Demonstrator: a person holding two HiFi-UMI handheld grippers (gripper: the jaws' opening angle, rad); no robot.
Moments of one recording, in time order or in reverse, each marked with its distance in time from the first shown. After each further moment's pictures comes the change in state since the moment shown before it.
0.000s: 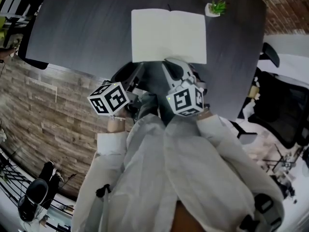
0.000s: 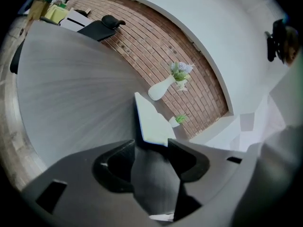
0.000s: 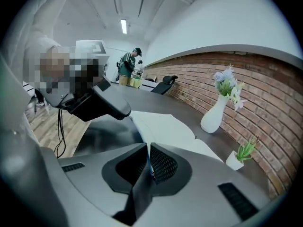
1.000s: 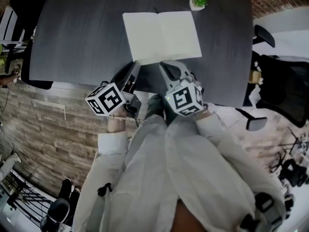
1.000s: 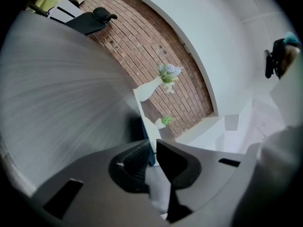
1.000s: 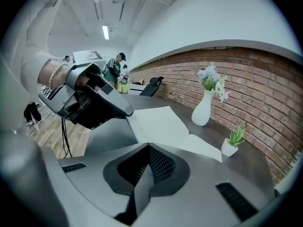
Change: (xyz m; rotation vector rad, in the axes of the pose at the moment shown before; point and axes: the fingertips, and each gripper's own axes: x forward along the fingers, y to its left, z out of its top) left arm -0.002 -0.030 0.025 0.022 0.027 -0.173; right arm -0.017 0.001 0.016 0.200 -0.020 -0.079
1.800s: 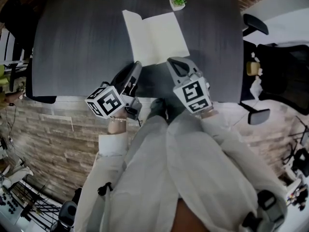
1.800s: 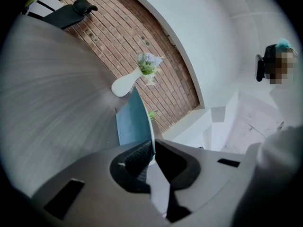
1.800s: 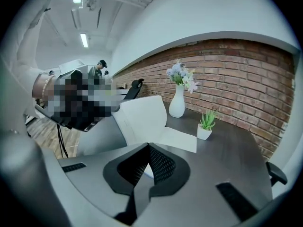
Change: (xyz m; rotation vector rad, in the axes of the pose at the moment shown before) left arm 0.035 -0.064 -0.001 0.110 0.063 -0.145; right arm -0.046 -0.067 -0.020 0.184 -0.020 -0.112
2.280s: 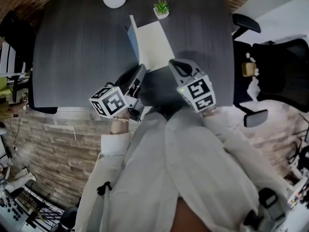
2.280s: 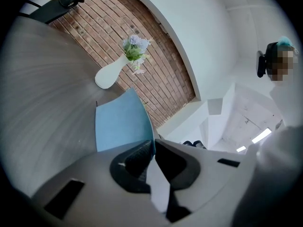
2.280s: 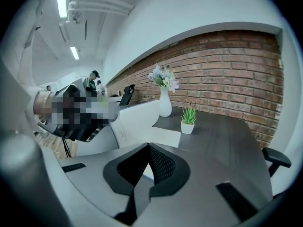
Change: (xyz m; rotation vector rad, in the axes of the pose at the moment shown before) left arm 0.059 -0.035 -0.017 0.073 0.068 -0.038; right arm -0.031 -0.061 -0.012 0.133 -0.043 0.003
